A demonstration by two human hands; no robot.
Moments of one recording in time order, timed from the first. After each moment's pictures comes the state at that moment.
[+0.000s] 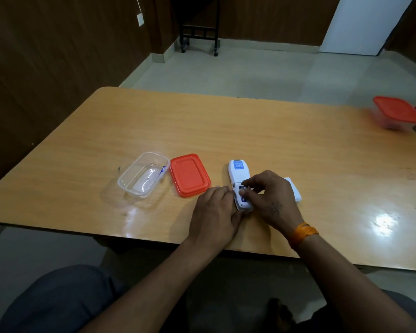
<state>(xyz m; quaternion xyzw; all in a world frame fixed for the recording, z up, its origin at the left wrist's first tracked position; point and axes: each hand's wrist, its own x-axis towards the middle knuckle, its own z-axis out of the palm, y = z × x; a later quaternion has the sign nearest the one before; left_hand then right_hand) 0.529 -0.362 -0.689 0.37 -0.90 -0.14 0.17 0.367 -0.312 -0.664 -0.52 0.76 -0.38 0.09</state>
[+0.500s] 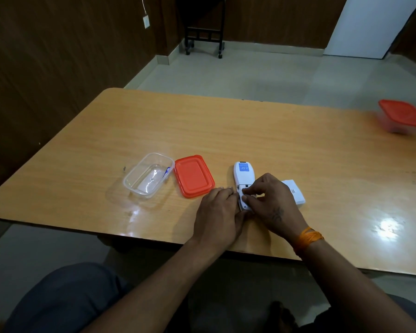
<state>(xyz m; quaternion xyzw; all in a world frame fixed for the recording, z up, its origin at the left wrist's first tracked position) 0.529 -0.363 -0.688 0.37 -0.90 -0.16 0.19 0.369 -0.309 -0.666 -0.55 0.76 -0.32 0.09</state>
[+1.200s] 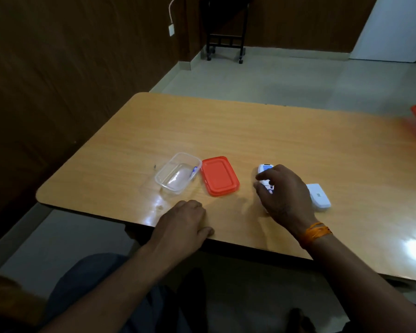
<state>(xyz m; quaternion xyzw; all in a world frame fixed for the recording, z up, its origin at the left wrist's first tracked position) 0.664 -0.379 -0.648 0.43 -0.90 -0.11 0.04 0.407 -0.331 -0.647 -0.58 0.75 -0.33 -0.01</state>
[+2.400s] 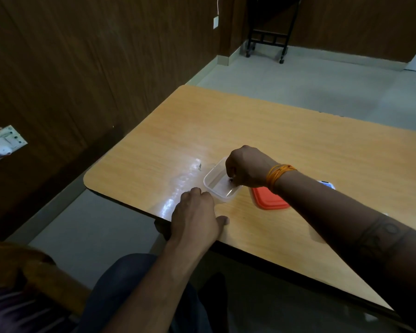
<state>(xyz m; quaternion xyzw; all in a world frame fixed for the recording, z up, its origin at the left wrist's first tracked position) 0.698 -0.420 -0.640 0.61 -0.78 -0.12 0.09 0.519 -0.508 -0.607 -0.79 0.61 0.03 0.06</state>
